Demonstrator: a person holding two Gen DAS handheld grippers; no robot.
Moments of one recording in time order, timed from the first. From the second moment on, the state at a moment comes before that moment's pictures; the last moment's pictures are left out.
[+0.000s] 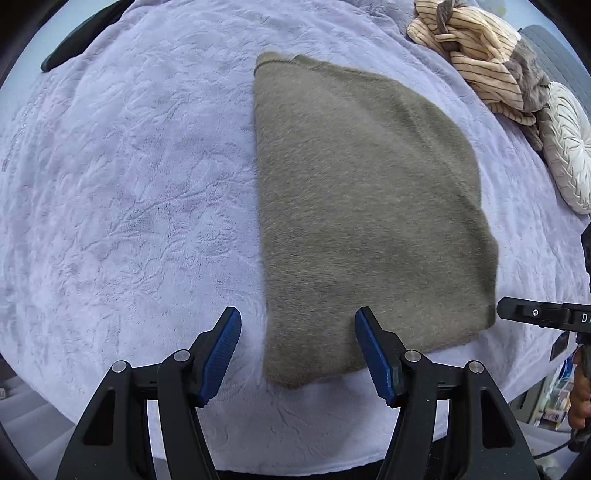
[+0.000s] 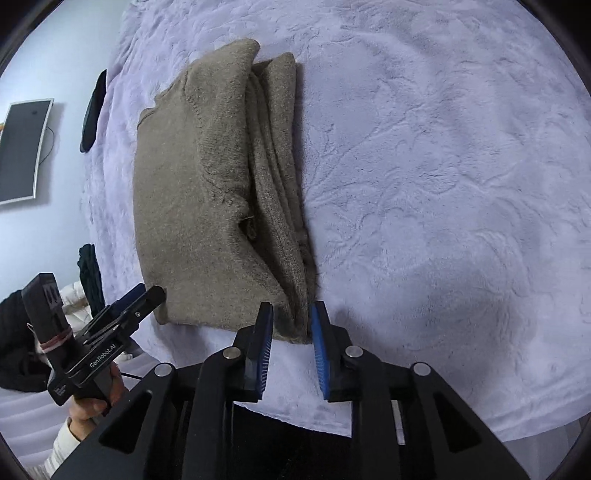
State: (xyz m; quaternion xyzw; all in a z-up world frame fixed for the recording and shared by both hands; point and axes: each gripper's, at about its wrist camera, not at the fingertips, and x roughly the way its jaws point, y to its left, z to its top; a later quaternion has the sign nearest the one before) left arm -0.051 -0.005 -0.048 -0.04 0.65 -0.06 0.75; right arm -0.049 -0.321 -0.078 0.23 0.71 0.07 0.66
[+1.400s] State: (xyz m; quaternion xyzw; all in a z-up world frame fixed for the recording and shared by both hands) left arm -0.072 -0.042 0.031 0.01 0.61 0.02 0.79; right arm -0.044 -0.276 0.009 0.05 0.67 0.01 0.74
